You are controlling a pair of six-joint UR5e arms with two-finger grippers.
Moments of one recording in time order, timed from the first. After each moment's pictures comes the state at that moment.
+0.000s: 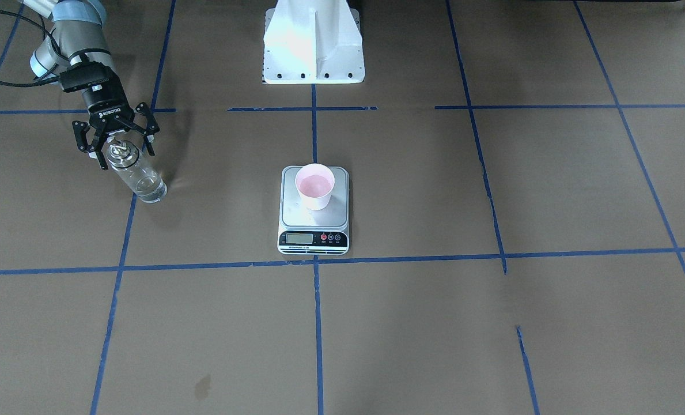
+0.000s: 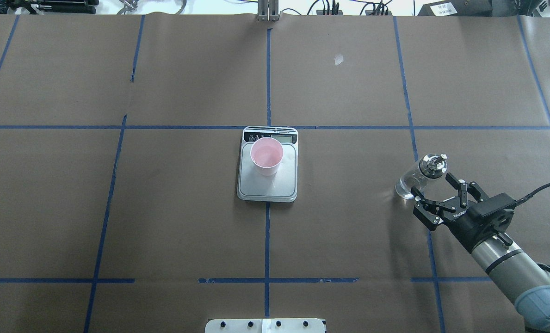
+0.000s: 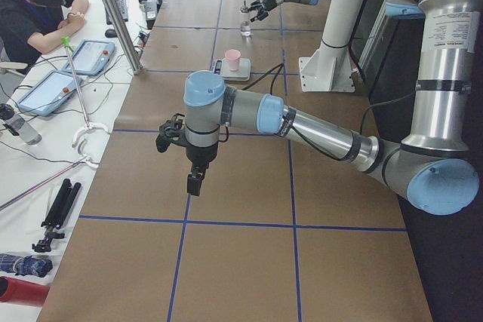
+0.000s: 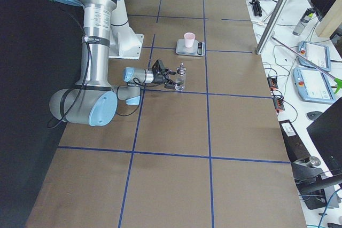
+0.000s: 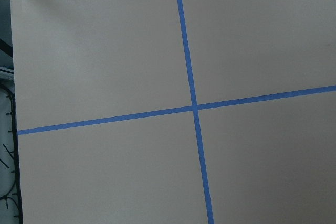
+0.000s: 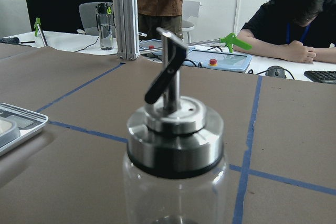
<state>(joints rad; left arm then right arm) -1.62 -1.59 -1.90 -1.37 -2.21 0.08 0.16 -1.73 1.68 -0.09 0.68 0.81</state>
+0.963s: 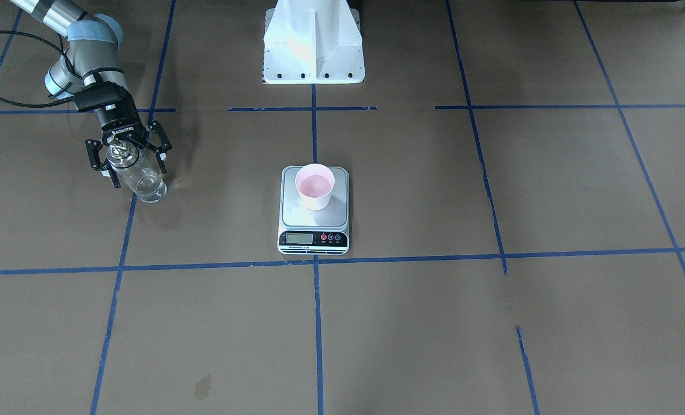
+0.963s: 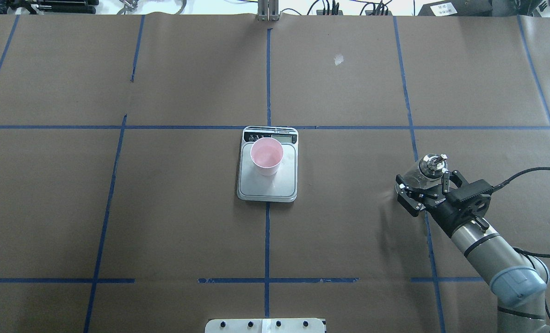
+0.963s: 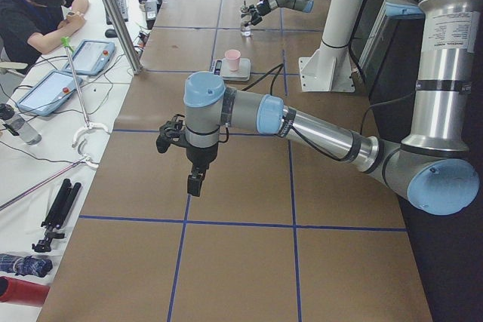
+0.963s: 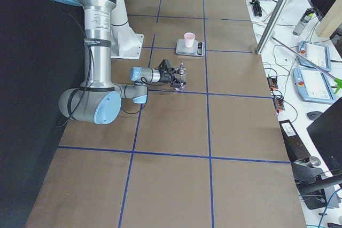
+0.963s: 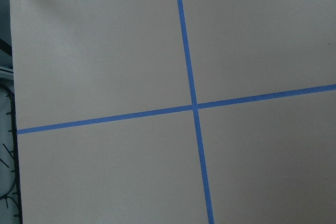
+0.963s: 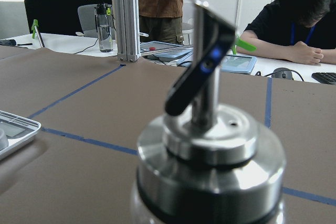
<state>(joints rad) -1.62 -1.59 -1.90 -1.37 -2.21 0.08 0.23 -1.62 1.59 -0.09 0.74 0.79</state>
